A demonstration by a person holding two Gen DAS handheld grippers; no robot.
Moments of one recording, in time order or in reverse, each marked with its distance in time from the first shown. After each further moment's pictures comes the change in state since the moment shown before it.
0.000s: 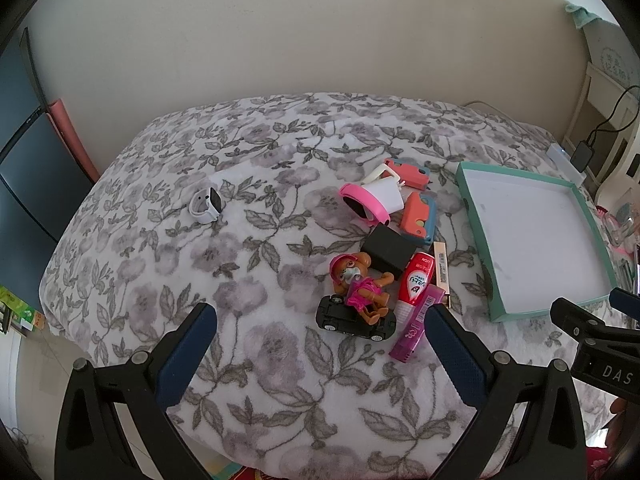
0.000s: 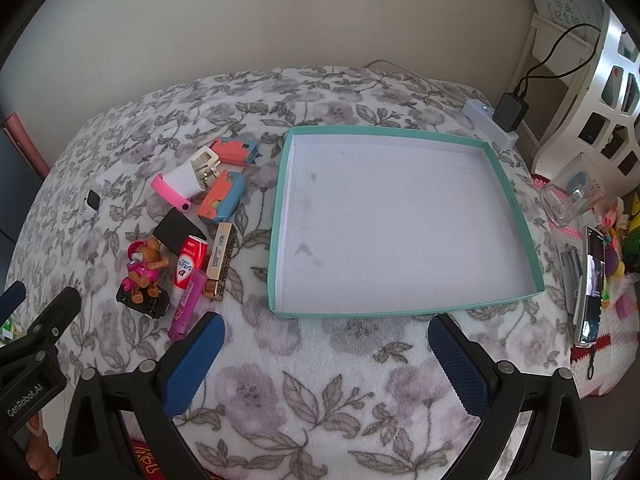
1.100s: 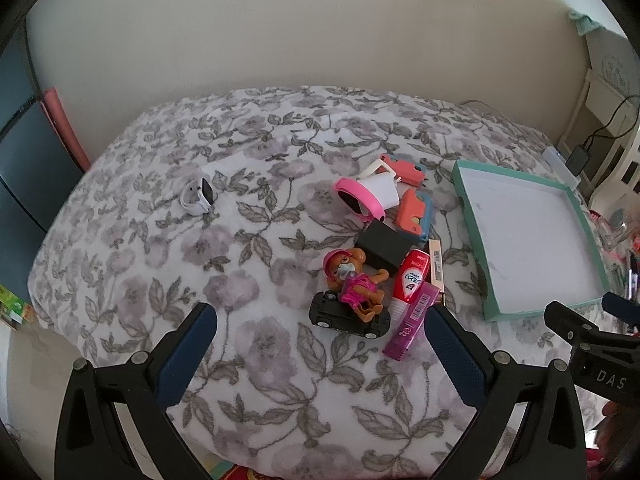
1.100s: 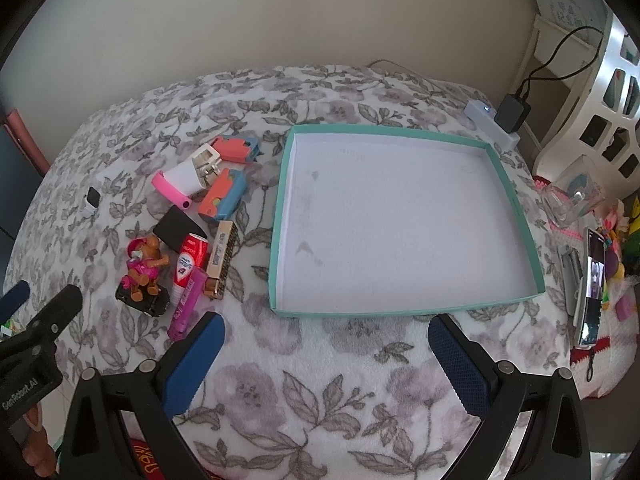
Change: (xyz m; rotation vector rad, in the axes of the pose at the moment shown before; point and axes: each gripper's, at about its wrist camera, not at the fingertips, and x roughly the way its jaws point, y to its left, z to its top) left arm 0.008 0.005 0.000 -0.031 0.031 -0.053; right arm 0.001 0.003 0.000 -0.003 -0.017 0.027
